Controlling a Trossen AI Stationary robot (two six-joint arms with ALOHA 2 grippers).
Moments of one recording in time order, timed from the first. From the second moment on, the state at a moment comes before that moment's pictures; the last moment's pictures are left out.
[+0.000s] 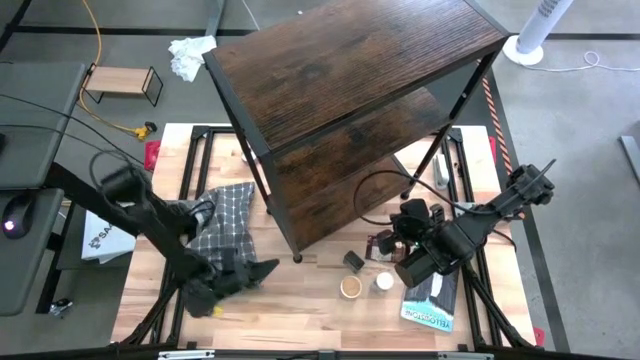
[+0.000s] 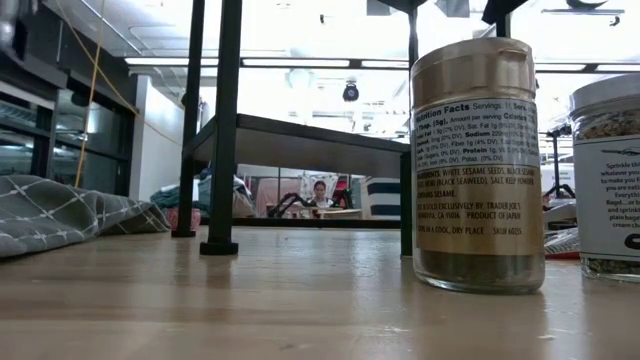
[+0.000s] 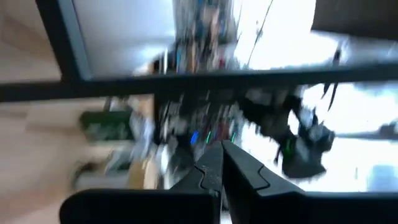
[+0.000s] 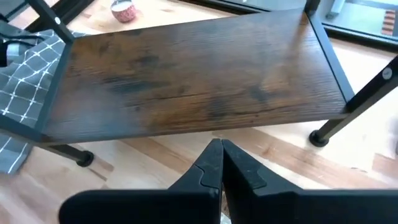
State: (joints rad) left arm -0.91 1.57 0.69 0.68 -1.40 -1.75; right arm 0.59 1.55 1.50 -1.49 0.82 1.70
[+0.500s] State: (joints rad) left arm -0.75 1.86 0.94 0.74 -1.55 -1.75; right arm 0.65 1.54 1.49 -1.45 0.84 1.64
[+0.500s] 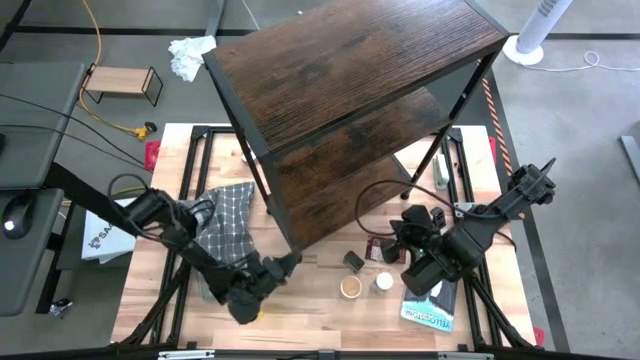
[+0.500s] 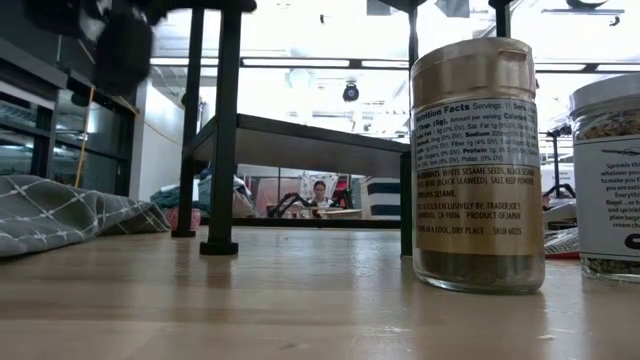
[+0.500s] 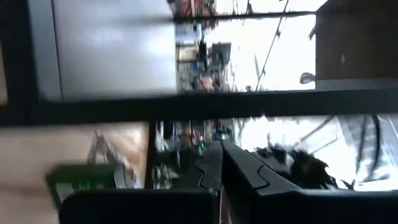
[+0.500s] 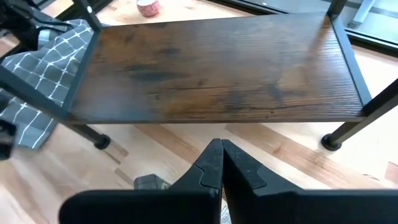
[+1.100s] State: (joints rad) left arm -0.64 1.52 0.59 0.73 -1.57 -1.69; right arm 0.68 1.54 1.49 -1.42 0.83 1.64
